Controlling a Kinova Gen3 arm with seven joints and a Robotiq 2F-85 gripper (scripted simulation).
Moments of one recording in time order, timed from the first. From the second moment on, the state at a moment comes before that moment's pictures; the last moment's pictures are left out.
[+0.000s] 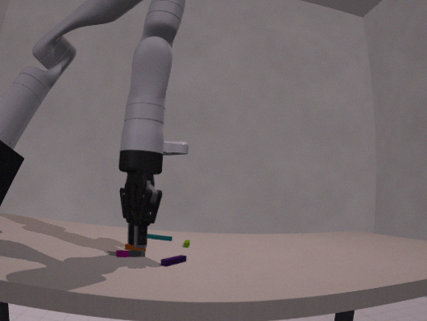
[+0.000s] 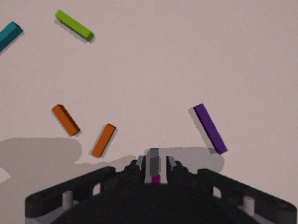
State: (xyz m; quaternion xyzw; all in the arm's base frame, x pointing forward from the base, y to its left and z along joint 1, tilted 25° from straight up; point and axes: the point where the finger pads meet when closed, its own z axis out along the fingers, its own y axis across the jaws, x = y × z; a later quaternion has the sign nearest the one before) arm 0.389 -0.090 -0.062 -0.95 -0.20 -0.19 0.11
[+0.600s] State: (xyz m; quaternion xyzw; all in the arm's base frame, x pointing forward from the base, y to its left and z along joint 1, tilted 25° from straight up) arm 0.389 -0.090 -0.062 -0.95 -0.20 -0.19 0.11
